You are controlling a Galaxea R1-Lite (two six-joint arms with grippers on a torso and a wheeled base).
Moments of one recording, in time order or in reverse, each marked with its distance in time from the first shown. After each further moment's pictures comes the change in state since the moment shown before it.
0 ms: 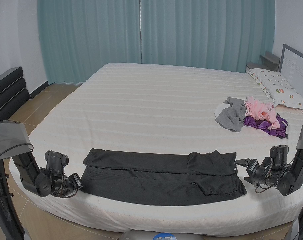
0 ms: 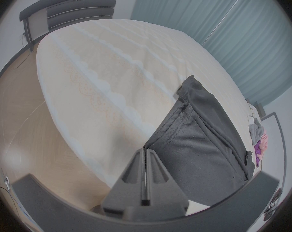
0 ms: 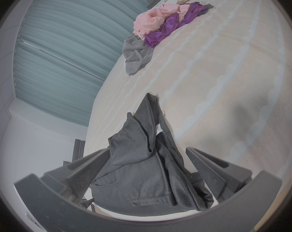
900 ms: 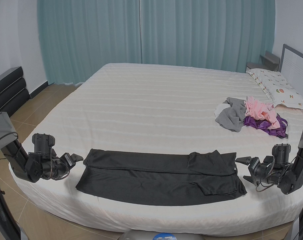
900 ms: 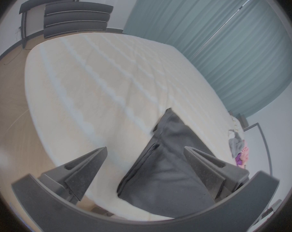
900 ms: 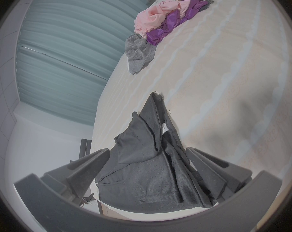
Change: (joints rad) left arm 0.099 -0.092 -0.114 0.024 -0.158 0.018; right arm -0.029 -0.011 -0.007 0.000 0.078 0.023
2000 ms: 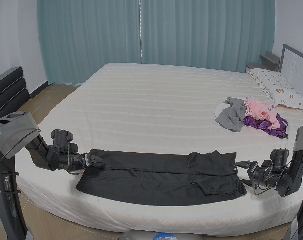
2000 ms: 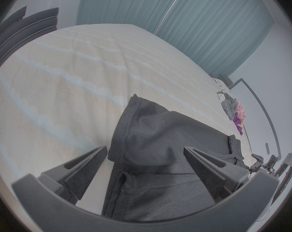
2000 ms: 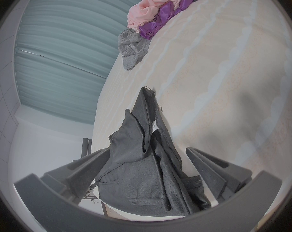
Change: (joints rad) left arm -0.043 0.253 -0.357 0.172 -0.191 0.343; right arm -0.034 0.113 0.008 -0.101 0.063 0.003
